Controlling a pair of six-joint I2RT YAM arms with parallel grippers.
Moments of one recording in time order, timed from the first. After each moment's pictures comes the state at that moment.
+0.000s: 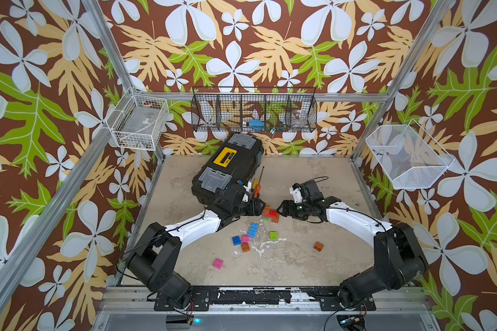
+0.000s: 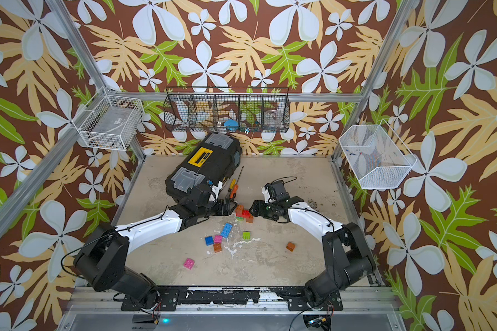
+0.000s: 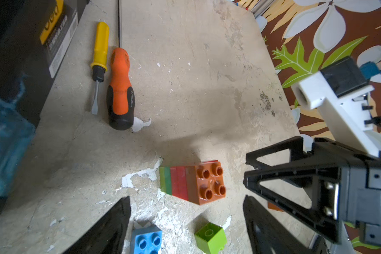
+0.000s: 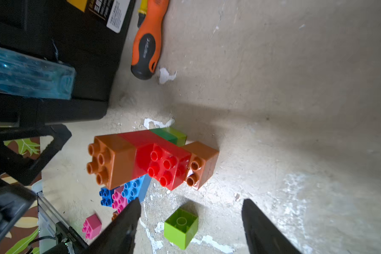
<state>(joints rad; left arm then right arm) -0.60 1.56 0.91 0.00 0.19 -0.56 0.41 1.57 0.96 -0.40 -0.34 0.53</state>
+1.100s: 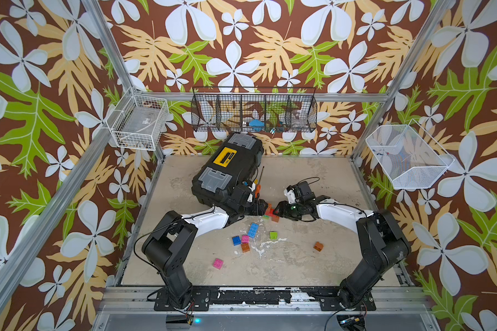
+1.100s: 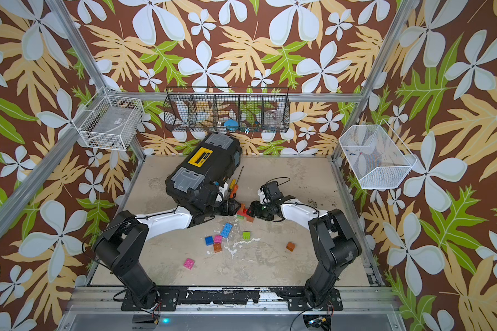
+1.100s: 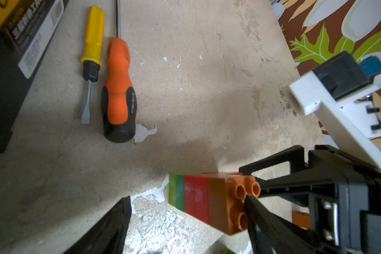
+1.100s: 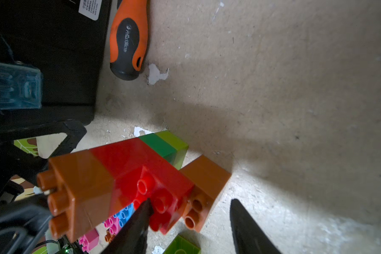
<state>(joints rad) -0.62 1.72 0.95 0.07 0.16 -0.55 0.42 1.71 1.00 -0.32 -0.37 0.55</state>
